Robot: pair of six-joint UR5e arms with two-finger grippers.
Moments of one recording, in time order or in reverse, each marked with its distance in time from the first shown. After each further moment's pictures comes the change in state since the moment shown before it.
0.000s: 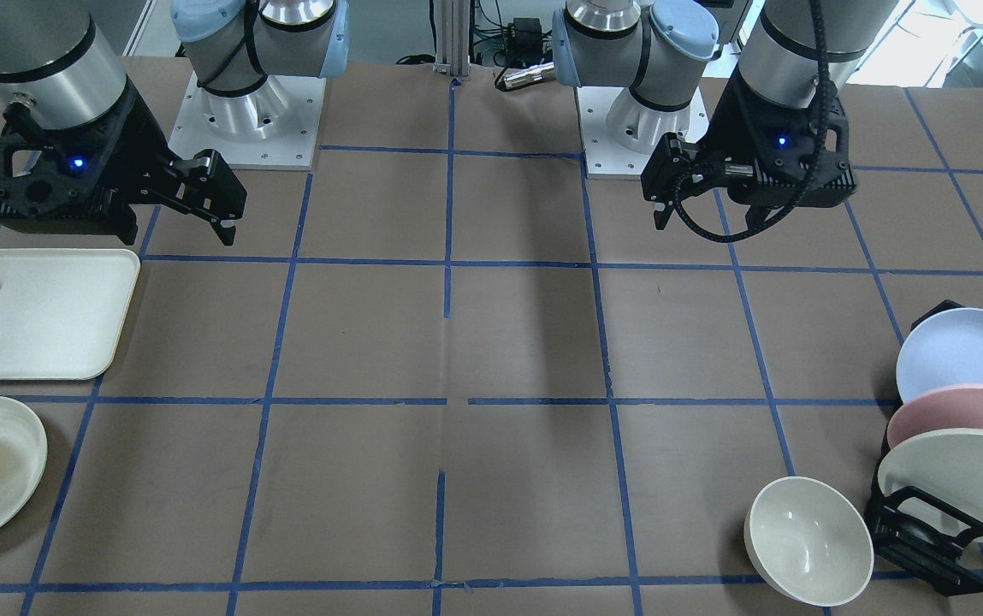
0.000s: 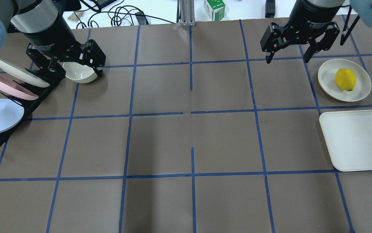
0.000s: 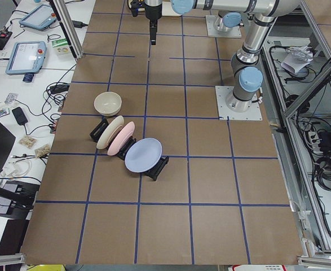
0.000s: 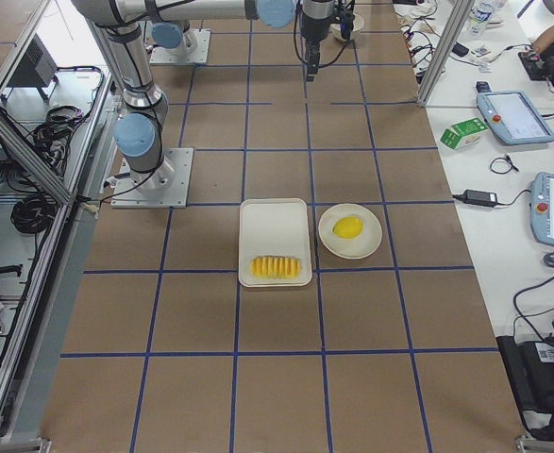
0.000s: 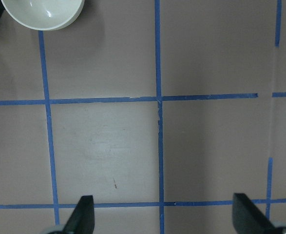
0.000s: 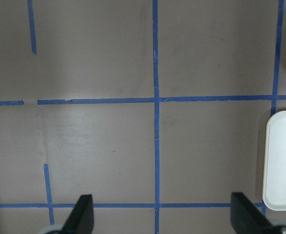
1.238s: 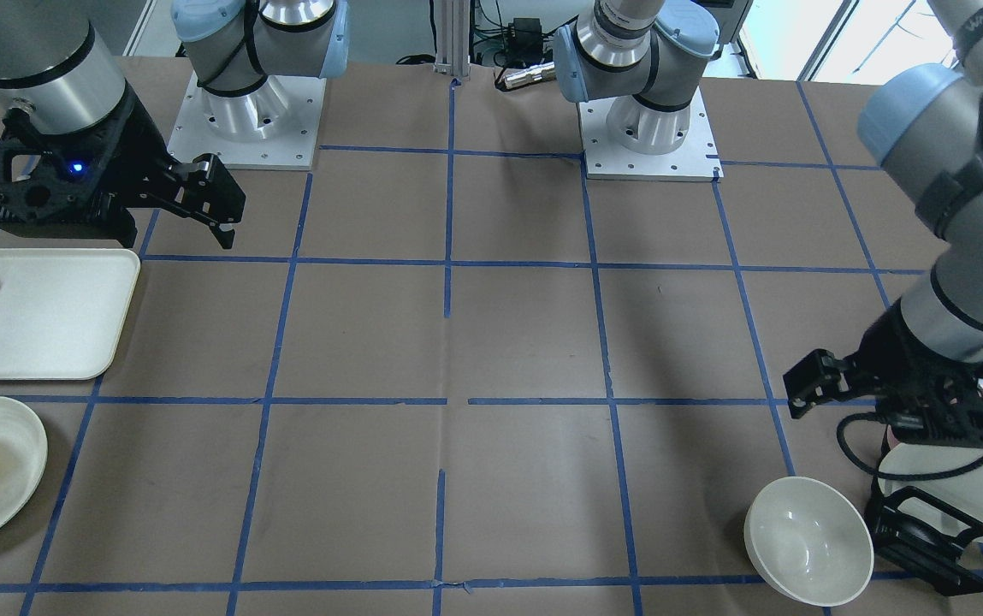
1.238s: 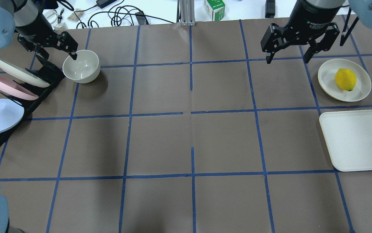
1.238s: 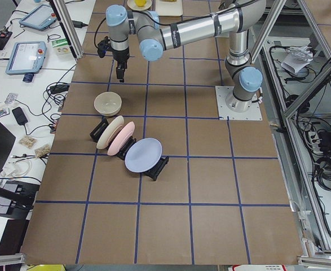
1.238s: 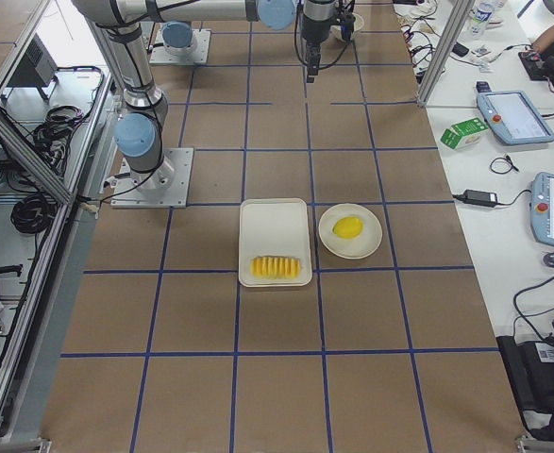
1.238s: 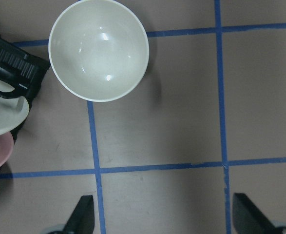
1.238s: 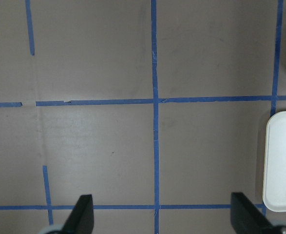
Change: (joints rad) left arm 0.240 -0.355 0.106 0.322 -0.005 0.312; right arm -0.003 0.003 0.004 -0.009 0.000 0.001
